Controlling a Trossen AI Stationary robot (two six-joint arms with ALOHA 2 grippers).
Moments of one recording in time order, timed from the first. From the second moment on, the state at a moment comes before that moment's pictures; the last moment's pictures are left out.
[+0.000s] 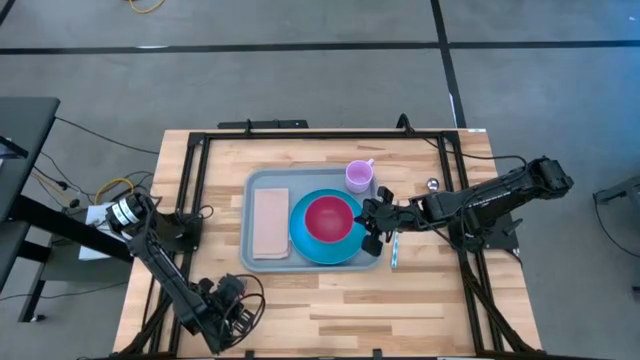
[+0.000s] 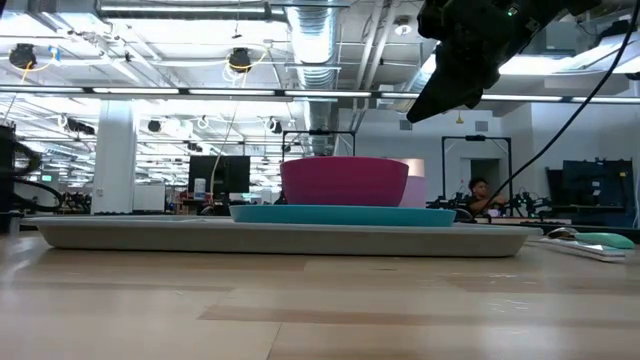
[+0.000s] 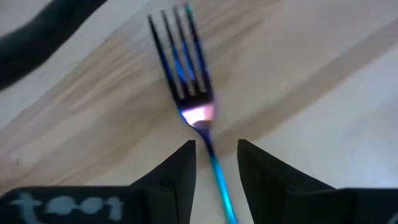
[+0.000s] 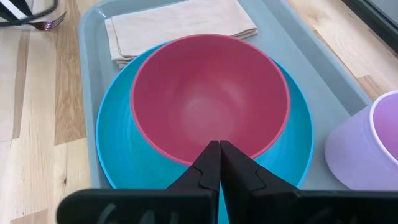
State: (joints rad) left arm -0.97 1.75 1.04 -0.84 -0.22 -1.97; right arm 0.21 1.33 0.83 -0.29 0.34 0.31
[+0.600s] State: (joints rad) left arm -0.98 1.75 0.96 -0.76 -0.23 -1.96; right arm 0.21 1.33 0.83 -0.29 0.34 0.31
